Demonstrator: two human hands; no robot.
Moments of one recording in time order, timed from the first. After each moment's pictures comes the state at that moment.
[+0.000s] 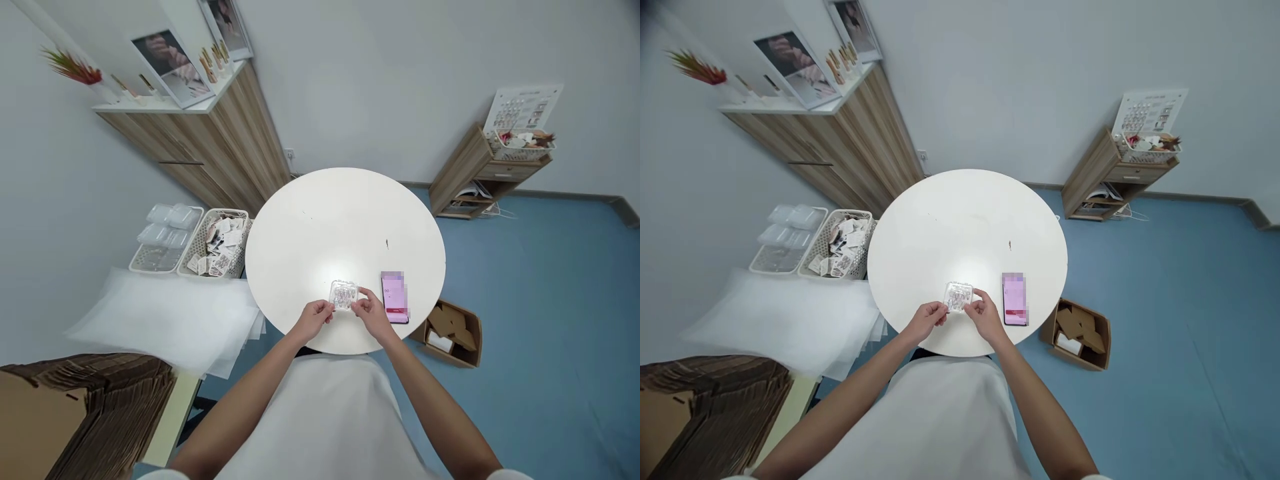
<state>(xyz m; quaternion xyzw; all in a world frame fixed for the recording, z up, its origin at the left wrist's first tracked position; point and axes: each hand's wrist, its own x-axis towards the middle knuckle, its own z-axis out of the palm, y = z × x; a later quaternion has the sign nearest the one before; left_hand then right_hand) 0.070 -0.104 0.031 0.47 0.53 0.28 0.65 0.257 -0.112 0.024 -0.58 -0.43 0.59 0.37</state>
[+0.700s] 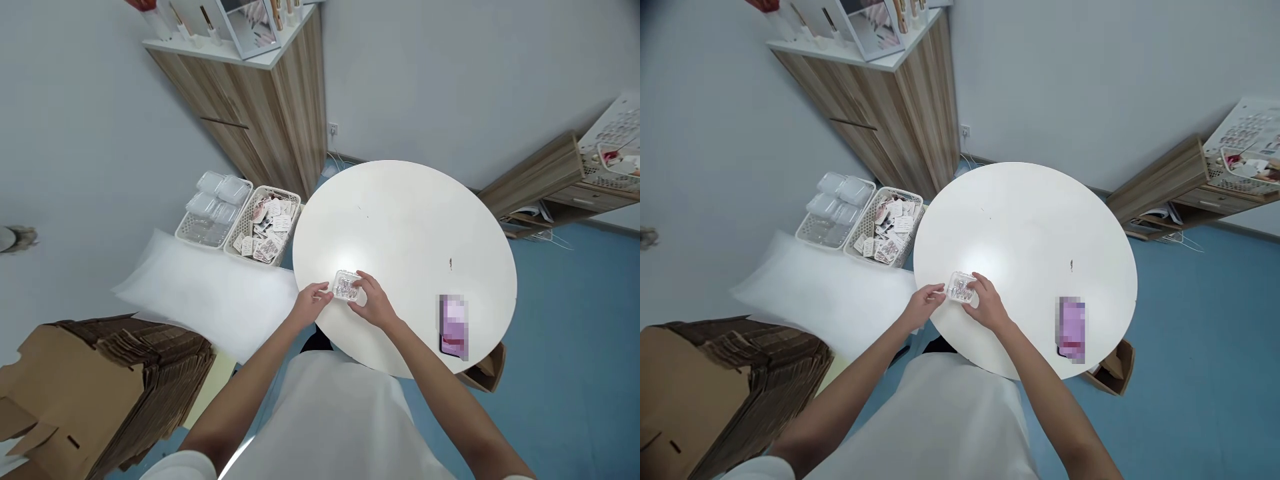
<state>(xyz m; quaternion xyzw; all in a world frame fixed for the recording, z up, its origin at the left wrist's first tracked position) -0.084 -0.062 0.017 0.41 0.62 0.36 0.56 0.121 -0.028 0.016 -0.47 -0.77 0.36 0.23</state>
